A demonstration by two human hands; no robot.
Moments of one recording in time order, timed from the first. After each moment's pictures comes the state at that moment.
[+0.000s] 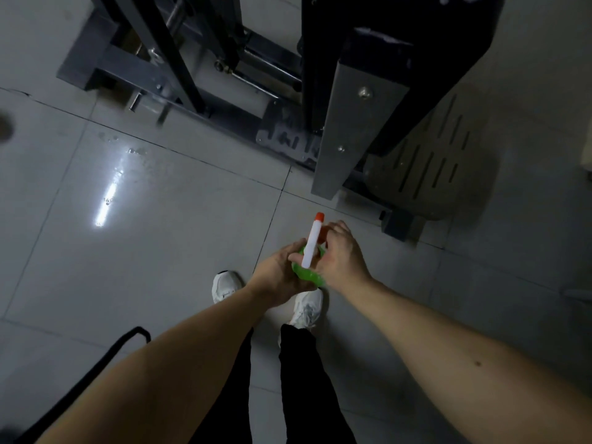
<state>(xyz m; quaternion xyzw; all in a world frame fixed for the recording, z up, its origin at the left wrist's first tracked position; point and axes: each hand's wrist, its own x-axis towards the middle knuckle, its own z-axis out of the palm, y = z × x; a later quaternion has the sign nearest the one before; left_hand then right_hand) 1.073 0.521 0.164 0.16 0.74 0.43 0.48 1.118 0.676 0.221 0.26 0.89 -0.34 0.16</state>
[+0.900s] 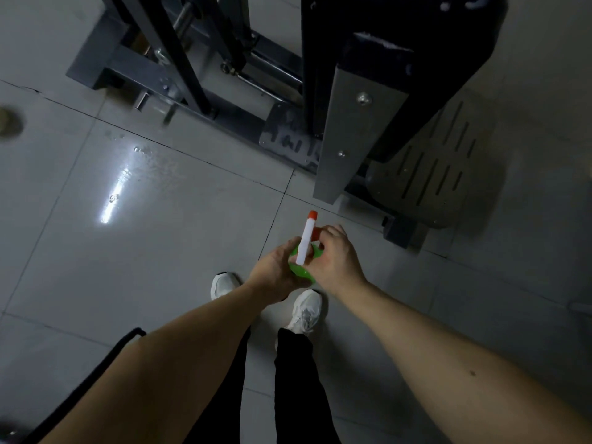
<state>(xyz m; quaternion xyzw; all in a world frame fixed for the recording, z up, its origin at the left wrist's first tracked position) 1.069 0.533 0.153 0.14 0.77 0.38 0.49 1.112 0.678 0.217 0.26 0.88 -0.37 0.16</state>
